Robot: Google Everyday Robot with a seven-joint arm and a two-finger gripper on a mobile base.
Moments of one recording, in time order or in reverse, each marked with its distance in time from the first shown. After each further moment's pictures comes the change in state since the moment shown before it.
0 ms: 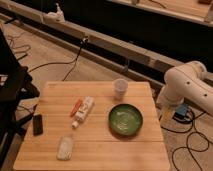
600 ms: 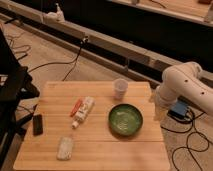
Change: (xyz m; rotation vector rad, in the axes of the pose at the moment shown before) arm -0.052 -0.006 0.012 -0.035 -0.165 -0.104
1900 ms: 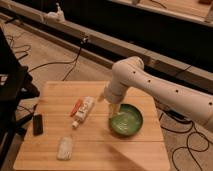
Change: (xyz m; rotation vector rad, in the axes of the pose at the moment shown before) arm -0.219 -0.024 0.025 -0.029 -0.221 -0.484
